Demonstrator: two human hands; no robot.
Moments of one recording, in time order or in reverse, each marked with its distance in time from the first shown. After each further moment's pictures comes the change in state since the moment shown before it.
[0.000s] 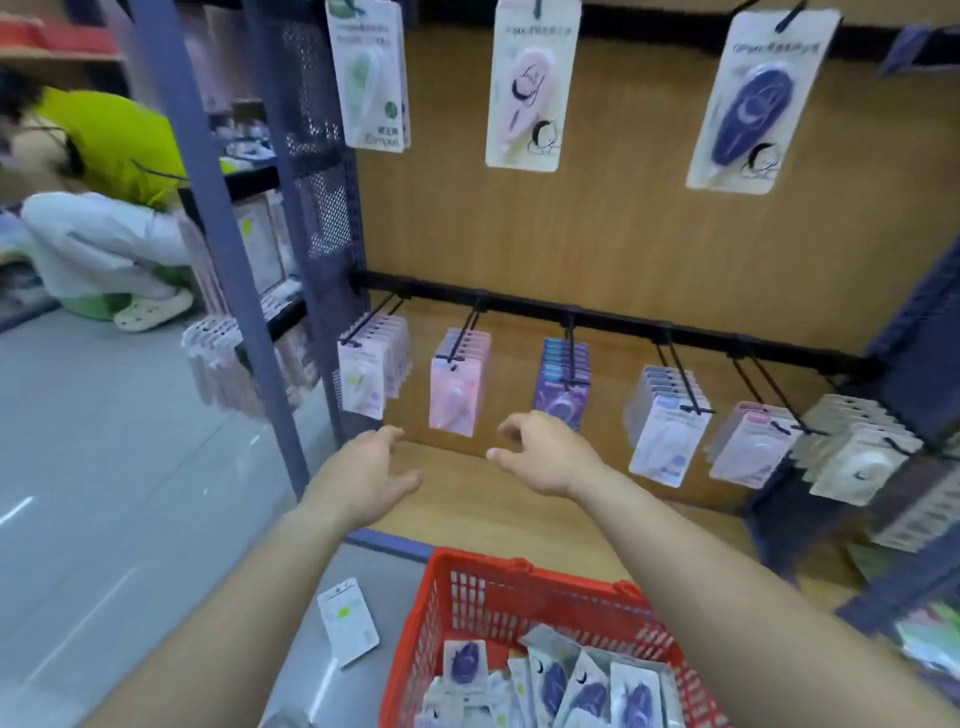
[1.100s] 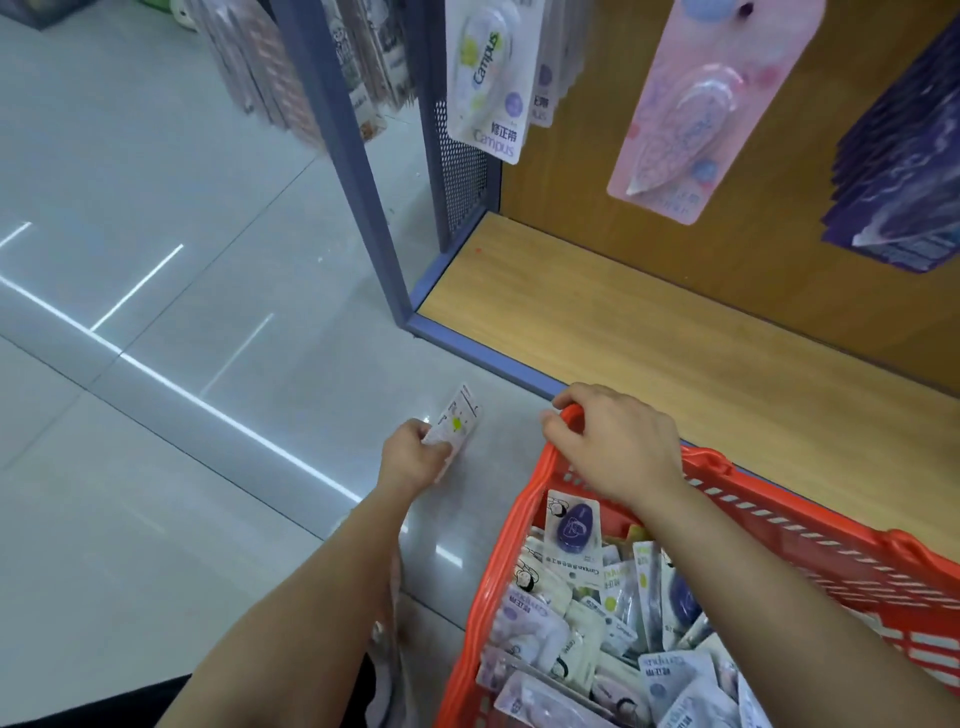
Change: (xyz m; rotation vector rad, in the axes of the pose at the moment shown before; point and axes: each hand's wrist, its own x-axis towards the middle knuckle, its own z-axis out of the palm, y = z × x) left_hand 0.025 -0.238 0.296 -0.483 0.001 -0.784; right_hand 0.058 0.027 0.255 -0.110 -0.185 -0.018
